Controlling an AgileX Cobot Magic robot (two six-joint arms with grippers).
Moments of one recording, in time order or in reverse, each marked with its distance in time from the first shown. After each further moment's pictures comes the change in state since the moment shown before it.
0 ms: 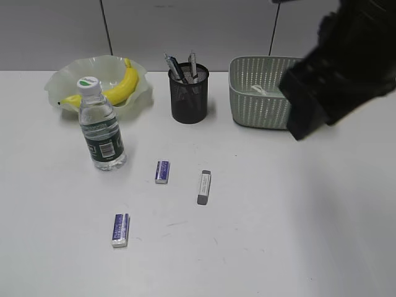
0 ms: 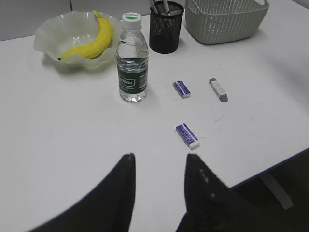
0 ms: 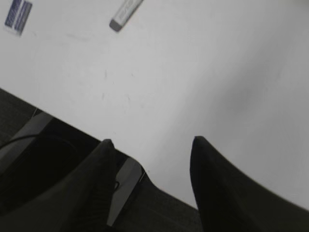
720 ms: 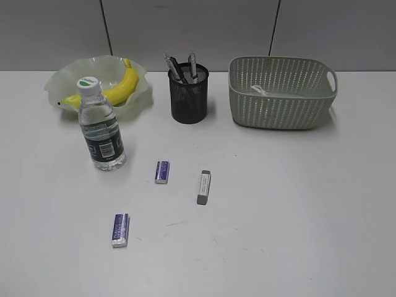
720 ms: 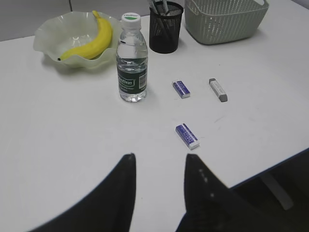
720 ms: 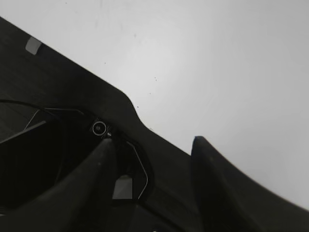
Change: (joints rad) left arm 0.000 0.000 0.000 0.000 0.000 0.000; right arm 0.000 -0.904 0.688 -0.001 -0.081 -0.052
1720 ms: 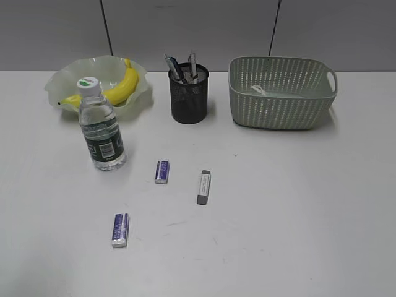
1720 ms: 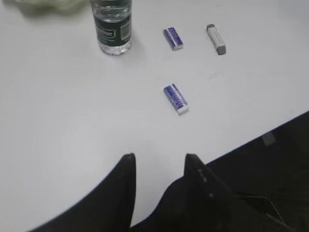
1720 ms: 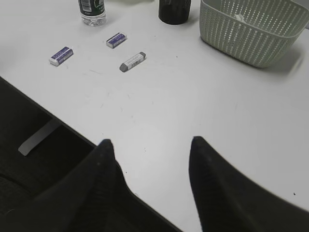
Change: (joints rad) left arm 0.000 0.390 -0.030 -0.050 -0.072 0.000; right arm 0.000 -0.586 0.148 -0.019 -0.085 -0.102
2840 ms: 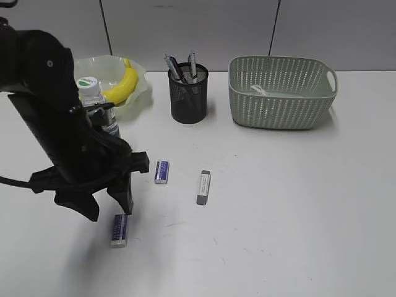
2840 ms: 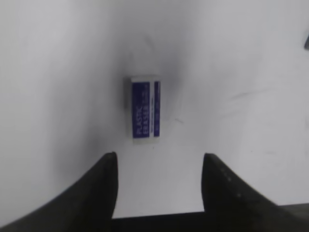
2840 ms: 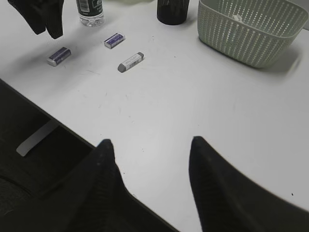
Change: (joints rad) left arm 0.000 1.378 -0.487 -0.235 -0.093 -0.368; right arm 0.000 -0.003 0.000 -0.004 -0.002 0.000
